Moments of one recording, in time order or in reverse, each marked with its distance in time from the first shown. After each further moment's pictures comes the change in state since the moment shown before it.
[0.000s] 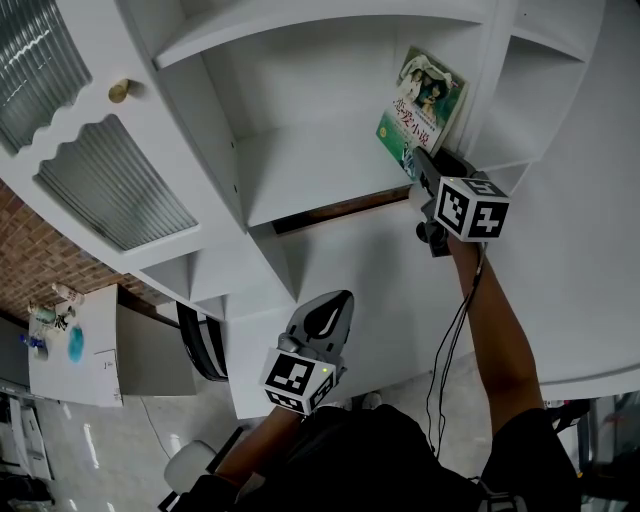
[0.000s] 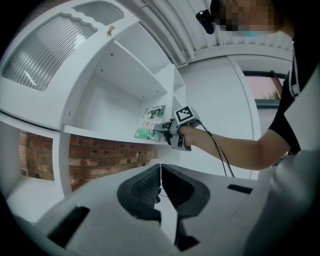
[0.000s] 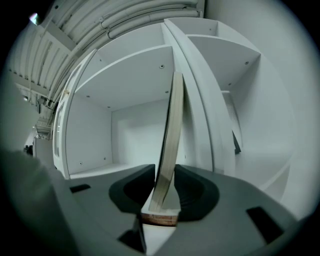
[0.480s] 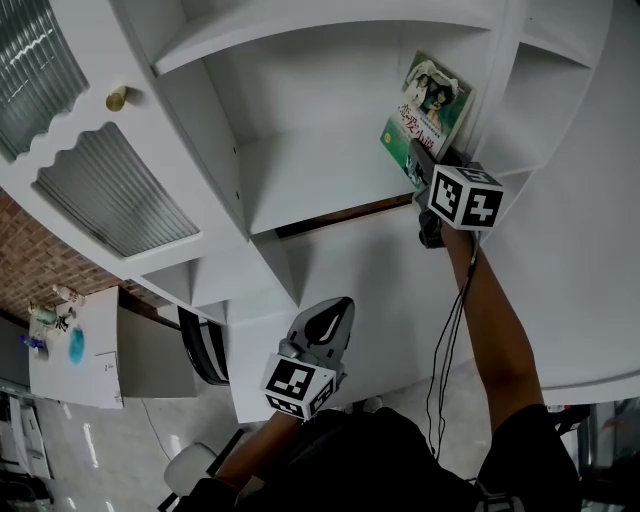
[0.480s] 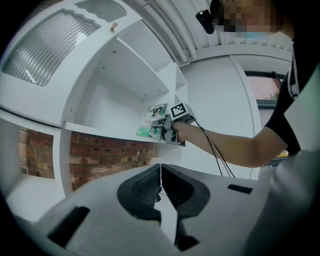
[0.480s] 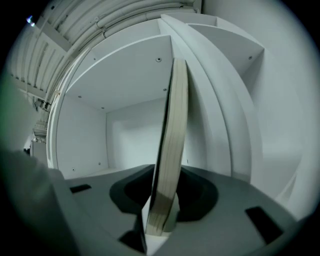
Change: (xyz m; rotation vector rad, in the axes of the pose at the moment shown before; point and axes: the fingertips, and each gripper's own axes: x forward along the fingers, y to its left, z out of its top) left arm 0.002 0.006 -0.004 -0.012 0.015 0.001; right arm 0.029 -0.001 0.012 0.024 -0.007 -0.016
